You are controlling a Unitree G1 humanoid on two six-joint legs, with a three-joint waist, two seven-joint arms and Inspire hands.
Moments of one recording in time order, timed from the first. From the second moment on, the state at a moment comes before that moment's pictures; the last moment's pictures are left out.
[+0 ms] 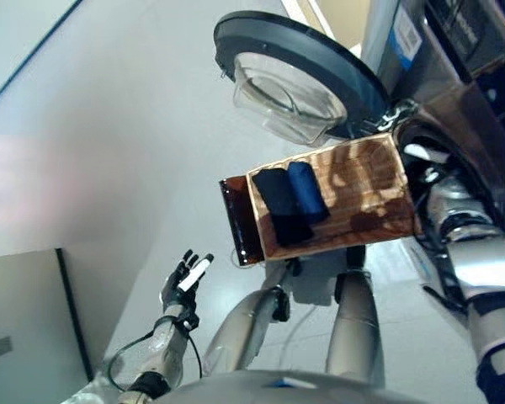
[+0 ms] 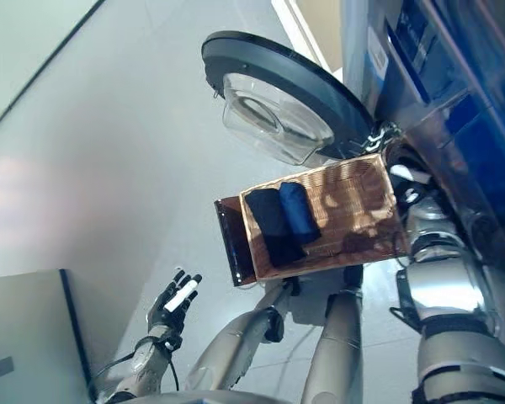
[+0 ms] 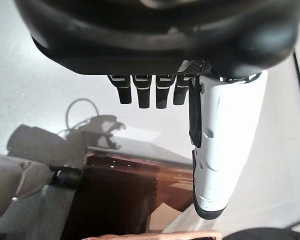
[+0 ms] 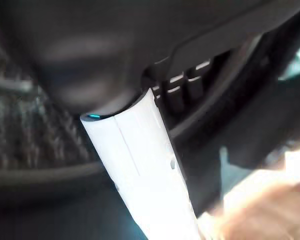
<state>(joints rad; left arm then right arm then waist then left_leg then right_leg) 0.03 0.12 -0.21 0.85 -0.80 -0.33 0.01 -0.89 -0.59 0.20 1.39 0.47 -0.14 -0.34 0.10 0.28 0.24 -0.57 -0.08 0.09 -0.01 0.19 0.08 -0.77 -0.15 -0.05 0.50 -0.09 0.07</state>
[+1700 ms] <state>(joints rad) -0.14 0.18 -0.13 0.54 -0.75 -0.38 0.10 -0.89 -0.28 0.27 1.43 0.56 -0.22 -0.37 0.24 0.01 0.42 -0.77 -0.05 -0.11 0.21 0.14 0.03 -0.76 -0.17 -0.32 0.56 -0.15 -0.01</state>
